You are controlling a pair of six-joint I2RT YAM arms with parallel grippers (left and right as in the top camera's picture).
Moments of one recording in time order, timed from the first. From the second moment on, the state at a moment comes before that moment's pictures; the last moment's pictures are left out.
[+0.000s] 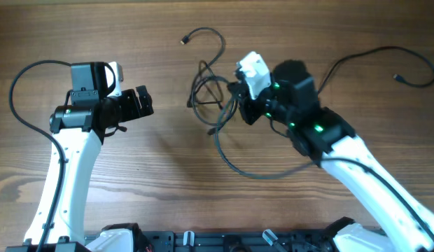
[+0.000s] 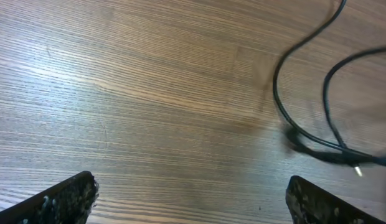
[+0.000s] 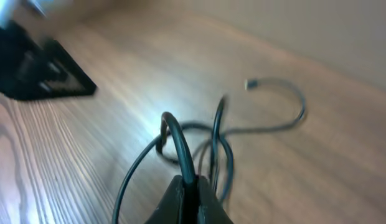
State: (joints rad) left arm 0.05 1.34 1.06 -0.76 0.14 -0.21; right arm 0.53 1.30 1.03 -0.22 -0.29 -0.06
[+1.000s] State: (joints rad) left arm 0.05 1.34 1.06 -0.70 0.32 -0.31; right arm 0.53 1.17 1.03 -0.14 -0.45 -0.06
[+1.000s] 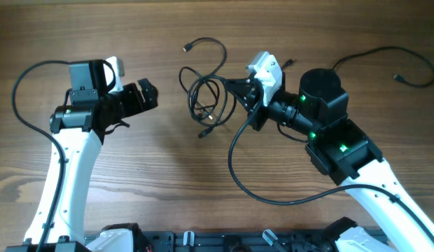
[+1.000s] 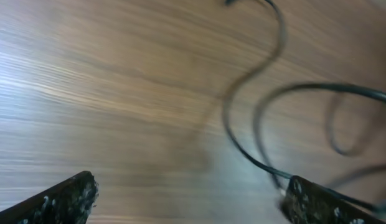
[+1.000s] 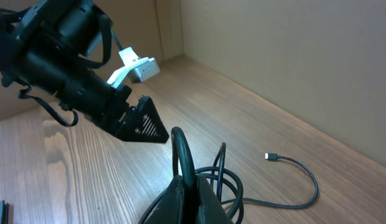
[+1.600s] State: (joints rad) left arm -0.22 1.34 1.06 -0.91 0.59 -0.10; right arm 0.53 1.18 1.03 -0.13 -0.45 -0.06
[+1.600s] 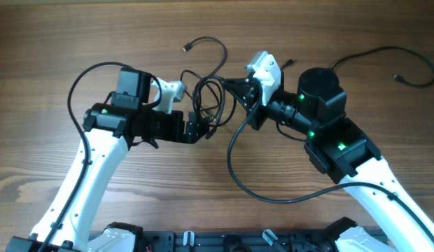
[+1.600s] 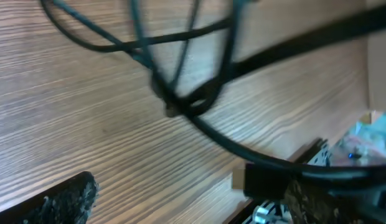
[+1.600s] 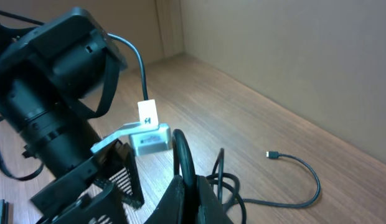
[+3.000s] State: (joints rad) left arm -0.41 1.18 1.06 -0.65 0.15 -0.22; right arm 0.52 1.34 1.03 -0.13 -0.56 0.07
